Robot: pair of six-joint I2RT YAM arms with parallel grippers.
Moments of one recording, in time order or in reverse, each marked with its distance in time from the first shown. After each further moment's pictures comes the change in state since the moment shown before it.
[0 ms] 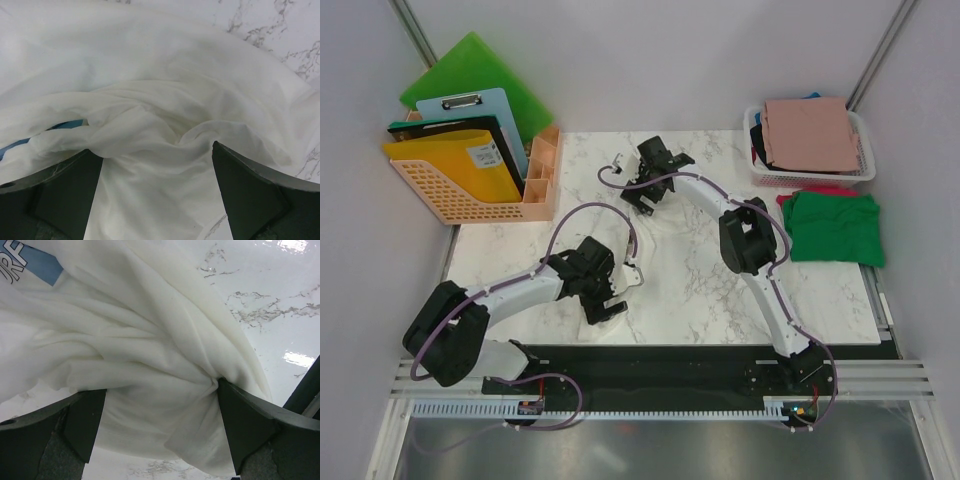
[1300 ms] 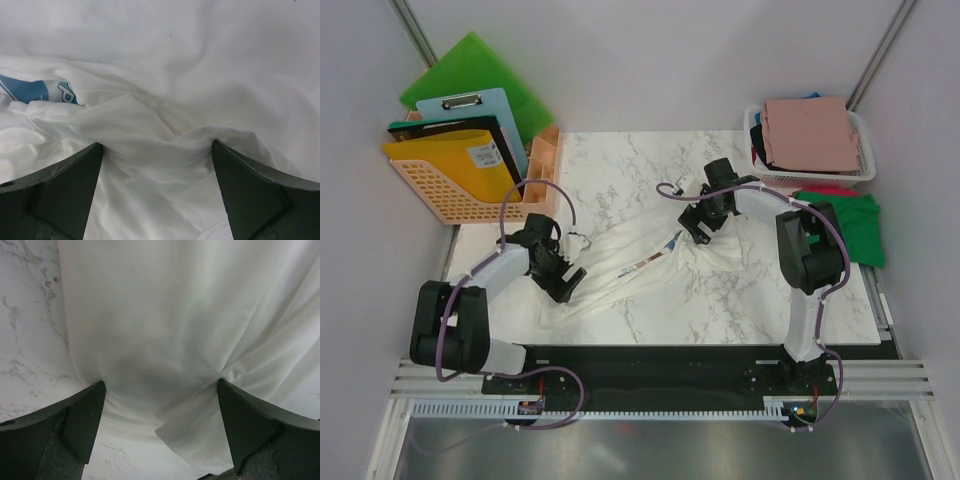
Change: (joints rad) left arm 0.508 0.027 0.078 -0.171 -0.022 0.010; right arm -0.216 -0.515 -0.851 0.157 -0.110 -0.034
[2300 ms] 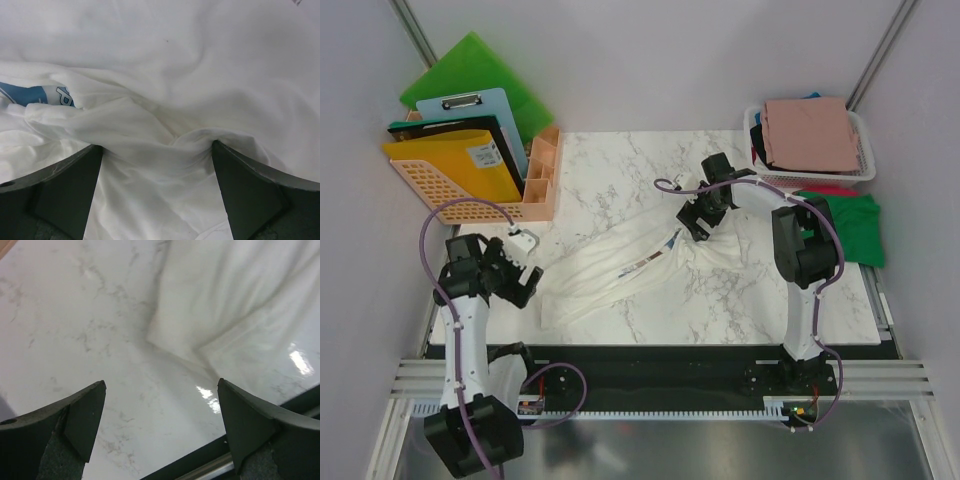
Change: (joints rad) left arm 0.513 -0.586 -0.070 -0.163 0.214 0.240; right arm 0.000 0.063 0.105 -0.079 -0.010 -0.014
